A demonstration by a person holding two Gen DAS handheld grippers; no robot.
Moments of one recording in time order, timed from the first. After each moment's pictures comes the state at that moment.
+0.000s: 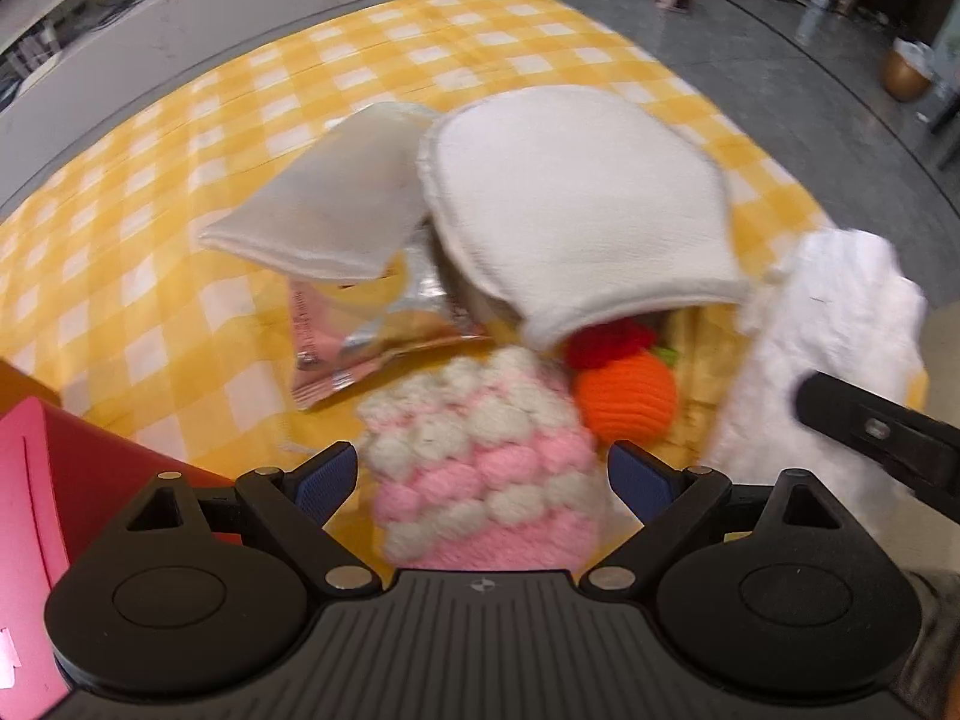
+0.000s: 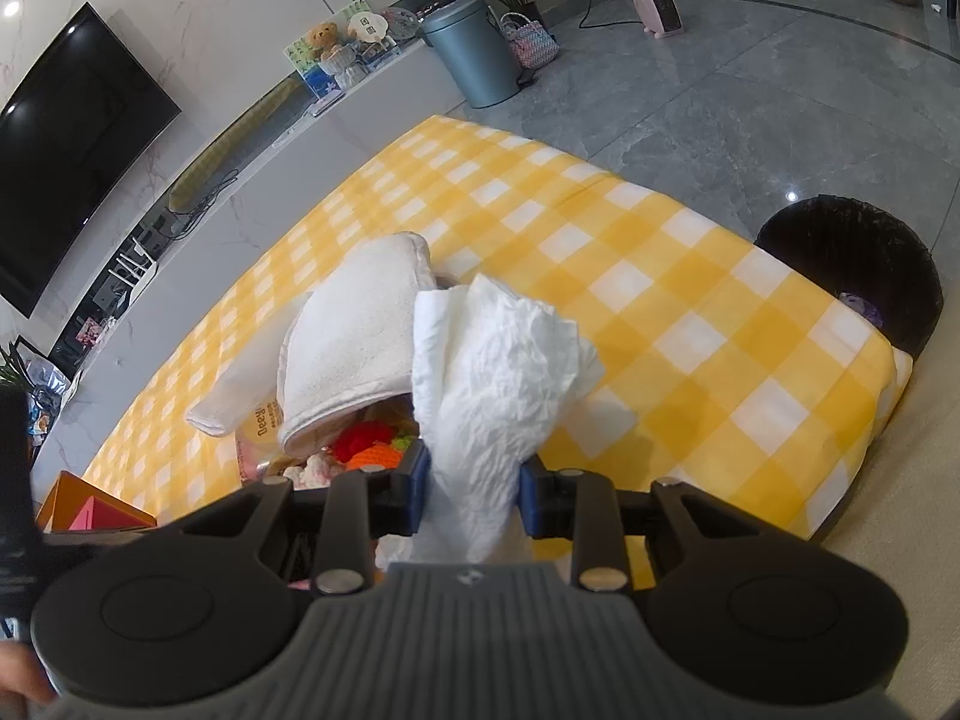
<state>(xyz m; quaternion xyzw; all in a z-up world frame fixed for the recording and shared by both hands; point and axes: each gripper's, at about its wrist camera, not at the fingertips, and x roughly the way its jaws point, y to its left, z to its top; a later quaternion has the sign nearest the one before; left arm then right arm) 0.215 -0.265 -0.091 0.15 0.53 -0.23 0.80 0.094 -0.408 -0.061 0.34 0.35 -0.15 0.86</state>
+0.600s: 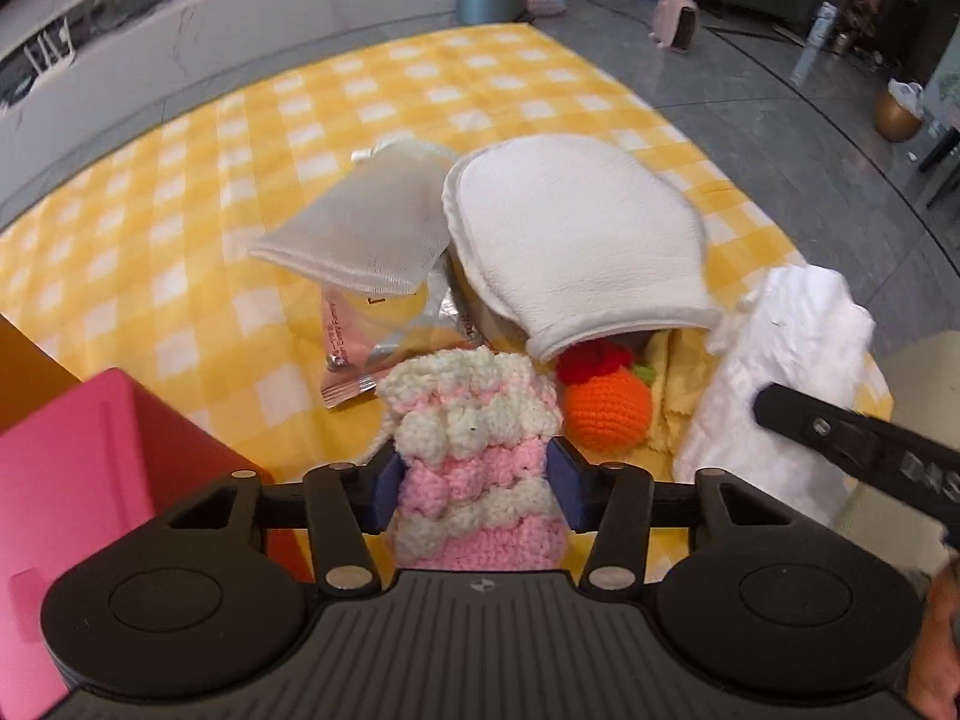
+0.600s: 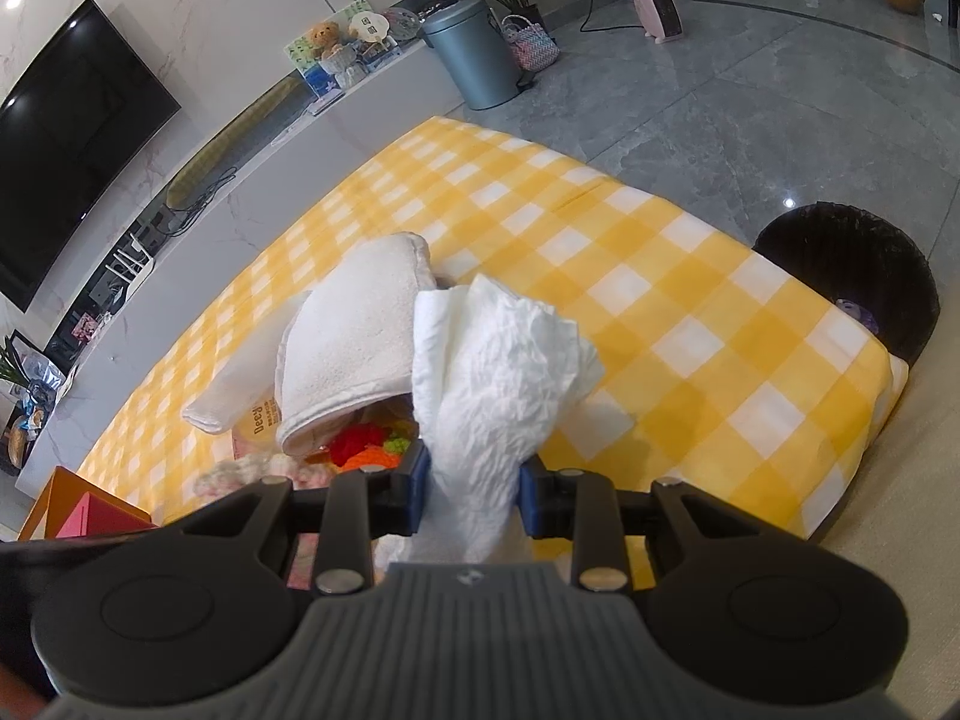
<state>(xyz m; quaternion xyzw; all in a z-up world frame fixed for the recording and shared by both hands) 0.198 -0.242 -0.058 0.13 0.50 -0.24 0.82 0.094 -0.408 -0.061 0.33 0.35 -0.15 0.86</state>
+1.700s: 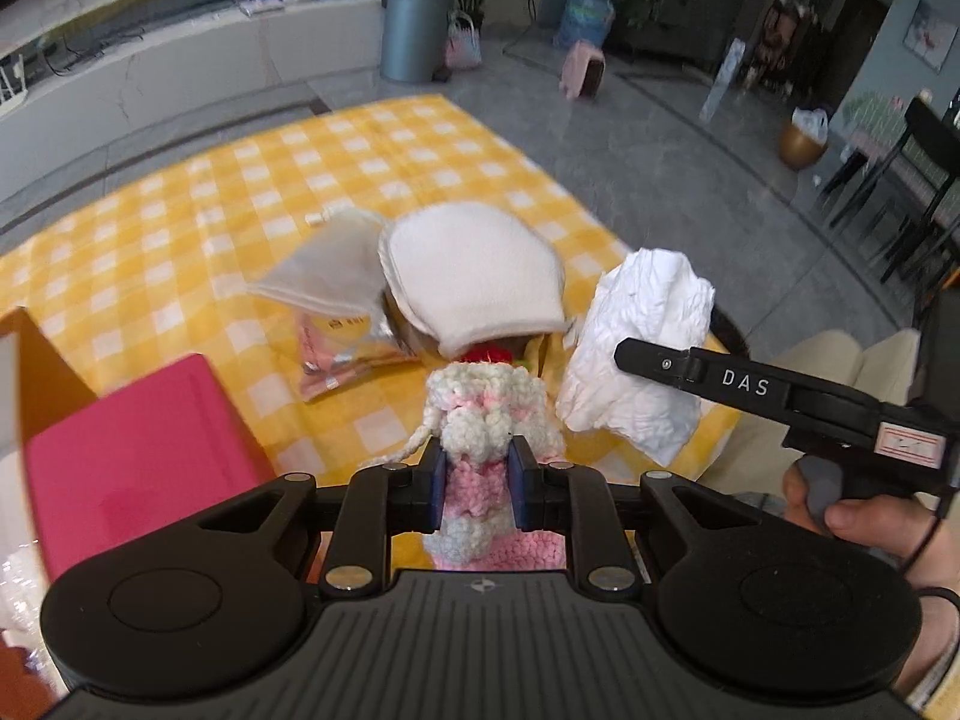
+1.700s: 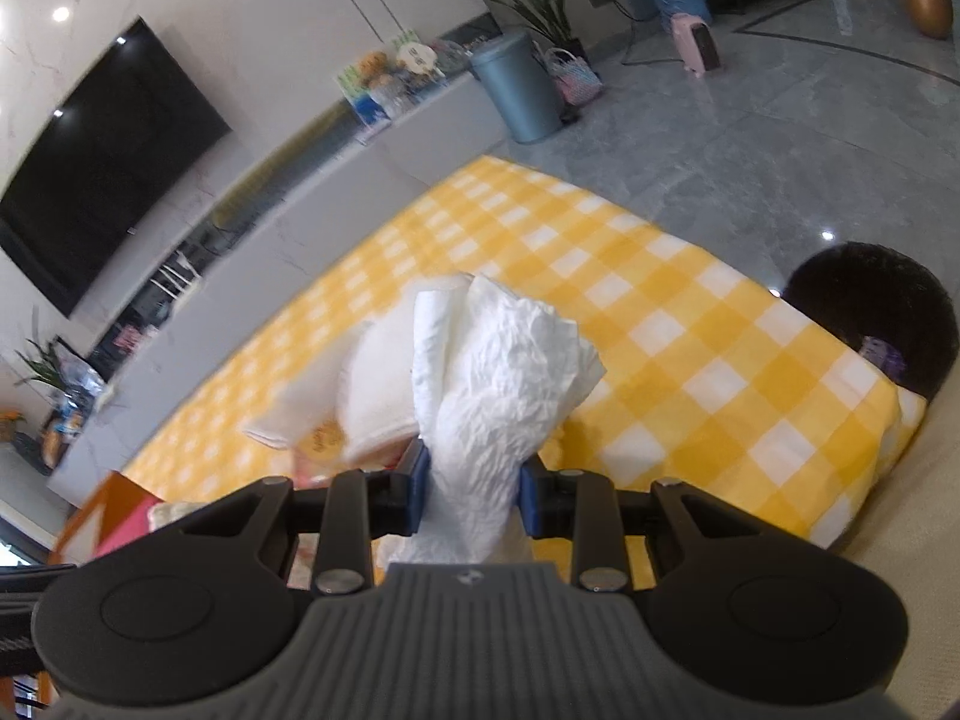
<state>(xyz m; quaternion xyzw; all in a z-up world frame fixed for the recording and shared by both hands) 0.143 -0.198 0.021 0.08 0.46 -0.33 0.82 0.077 -0.404 -0.034 0.33 0.30 -0.11 0.89</state>
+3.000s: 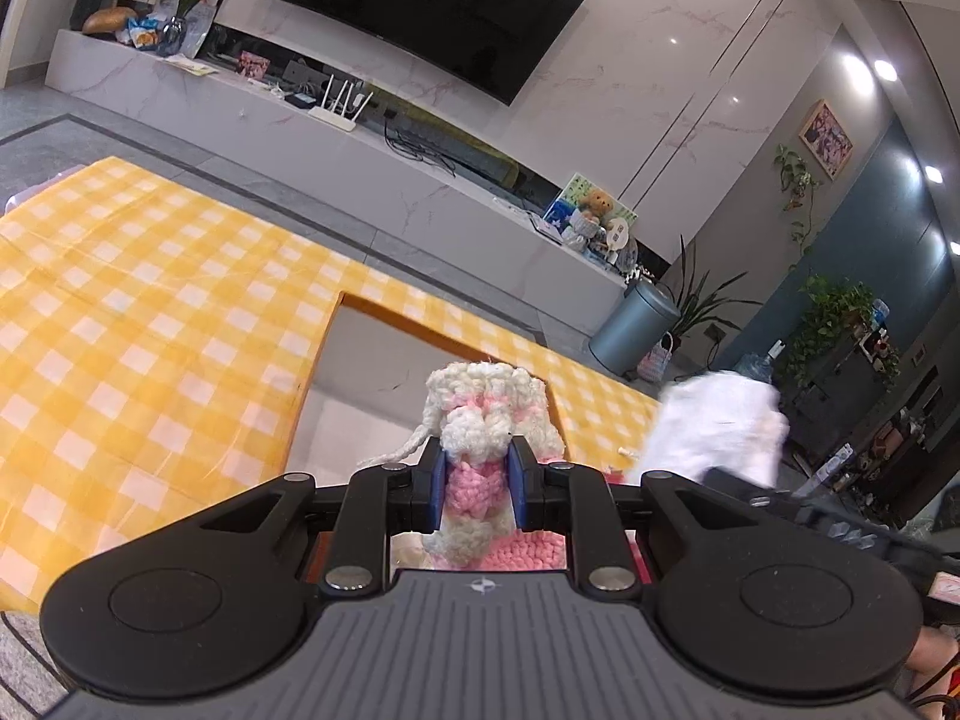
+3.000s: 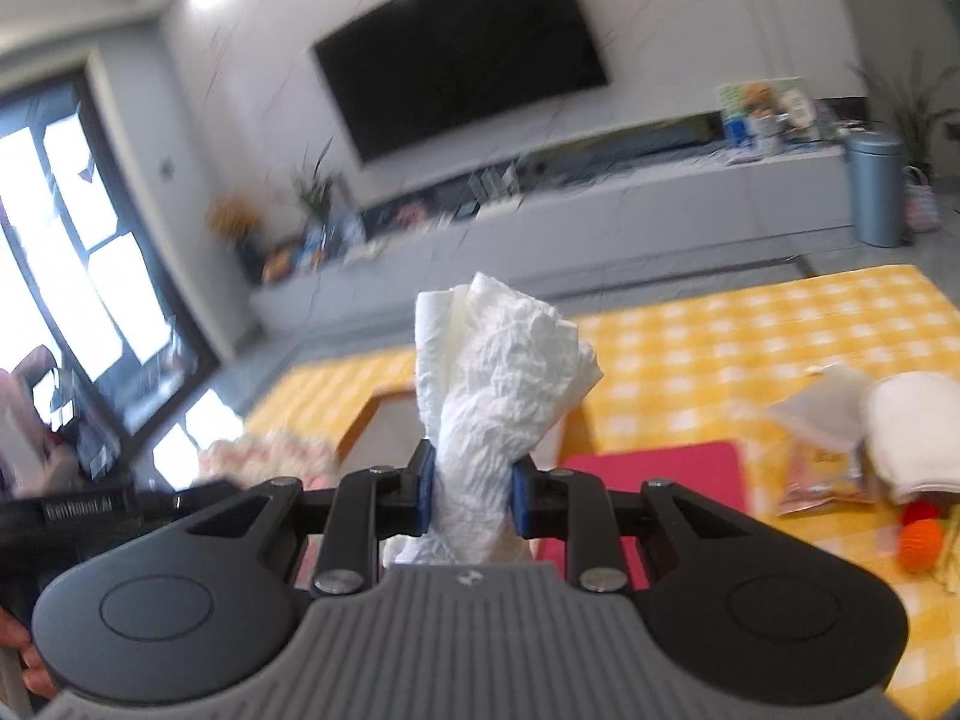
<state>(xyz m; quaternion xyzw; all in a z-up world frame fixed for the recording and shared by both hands) 0.092 0.141 0.045 -0.23 0.30 -0.14 0.91 0.107 -0.126 0.069 0.13 0.27 0.17 0.94</state>
